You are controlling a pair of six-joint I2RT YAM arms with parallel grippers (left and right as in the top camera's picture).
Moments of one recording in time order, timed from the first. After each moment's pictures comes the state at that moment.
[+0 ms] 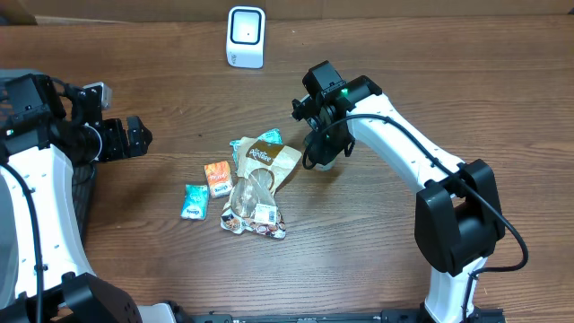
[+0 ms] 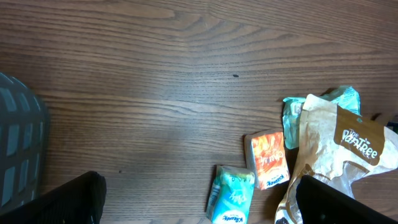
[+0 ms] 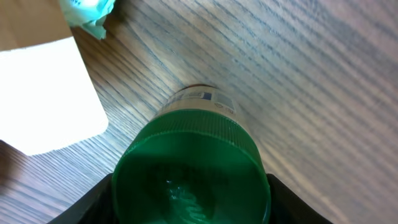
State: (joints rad) left arm 0.40 1.54 1.40 -1.05 0.34 0.19; right arm 0.49 2.02 1.63 -1.05 -0.02 -0.27
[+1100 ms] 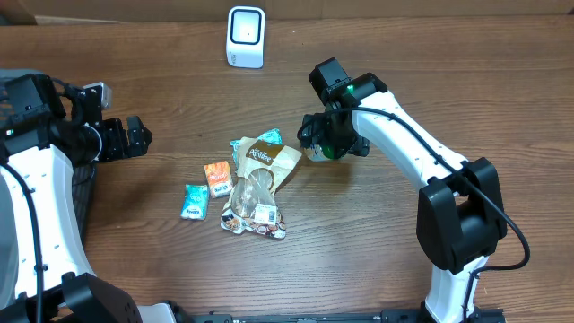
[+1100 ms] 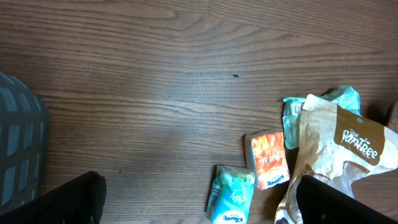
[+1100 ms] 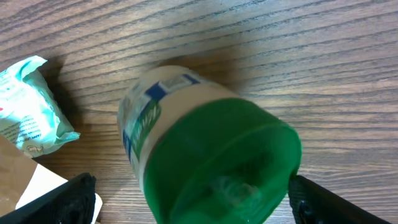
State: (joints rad) left arm 0.40 1.54 1.40 -1.05 0.34 0.19; right arm 0.47 2.02 1.64 -1.06 -0.04 0.59
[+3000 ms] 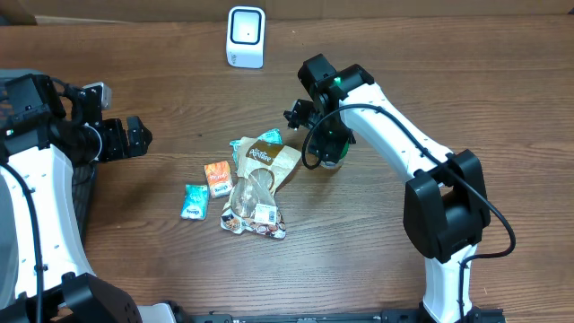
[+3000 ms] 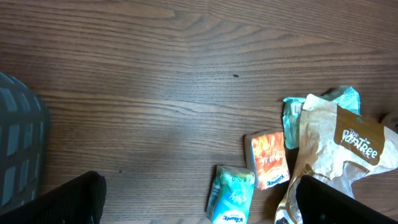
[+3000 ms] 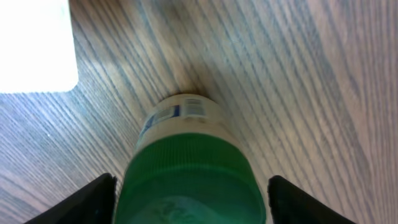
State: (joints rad) left arm 0.40 1.54 1.40 -1.05 0.34 0.19; right arm 0.49 2.11 1.78 -1.17 0.07 -0.66
